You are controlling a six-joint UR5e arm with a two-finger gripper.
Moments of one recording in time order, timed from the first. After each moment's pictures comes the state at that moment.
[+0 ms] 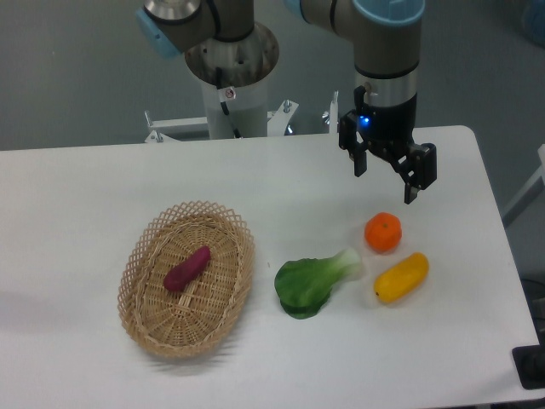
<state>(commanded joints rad) 2.63 -1.69 -1.61 -1.09 1.52 1.46</state>
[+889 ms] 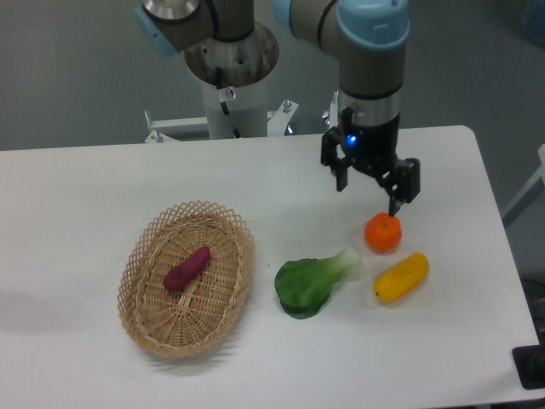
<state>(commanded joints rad) 2.51 -1.74 -1.62 -1.08 1.50 1.15</state>
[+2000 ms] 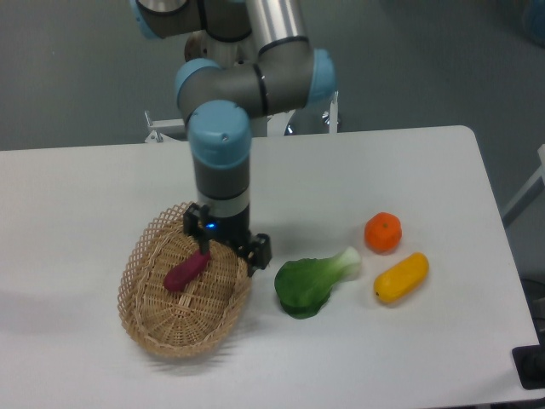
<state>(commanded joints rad) 2.18 -1.91 -1.79 -0.87 1.51 0.76</state>
